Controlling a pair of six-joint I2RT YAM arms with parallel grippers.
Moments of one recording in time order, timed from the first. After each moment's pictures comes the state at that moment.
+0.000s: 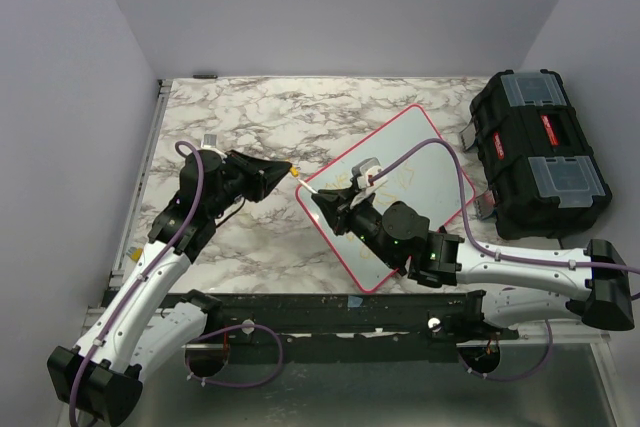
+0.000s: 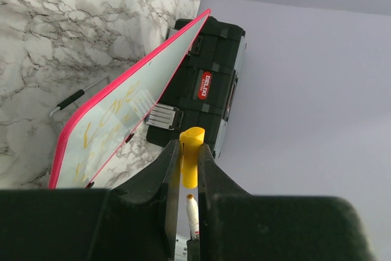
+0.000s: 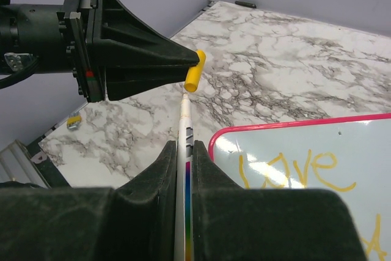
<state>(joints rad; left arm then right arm) -0.39 0.83 0.80 -0.27 0.22 -1.48 1.29 1.16 0.83 0.35 0.56 0.16</state>
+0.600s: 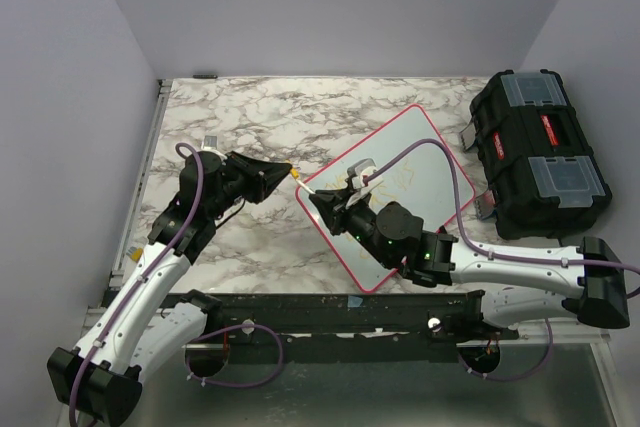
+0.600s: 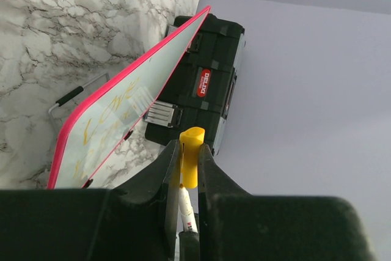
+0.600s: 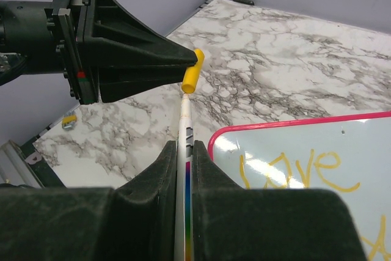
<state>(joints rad) -0.39 0.83 0.79 -0.27 0.23 -1.49 1.29 1.19 0.83 0.37 0.57 0.16</state>
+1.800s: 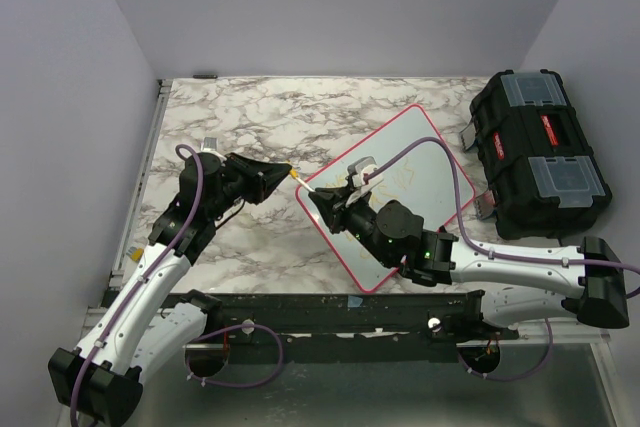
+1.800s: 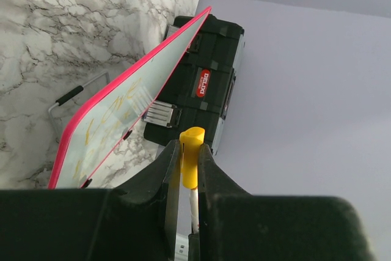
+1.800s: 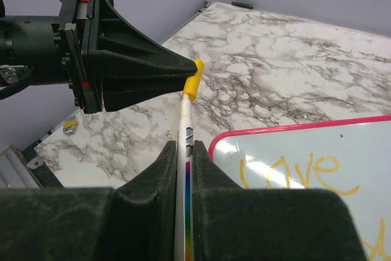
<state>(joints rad) -0.39 0.82 0.77 -0.25 0.24 -1.51 1.29 1.20 0.85 0.37 0.58 0.16</state>
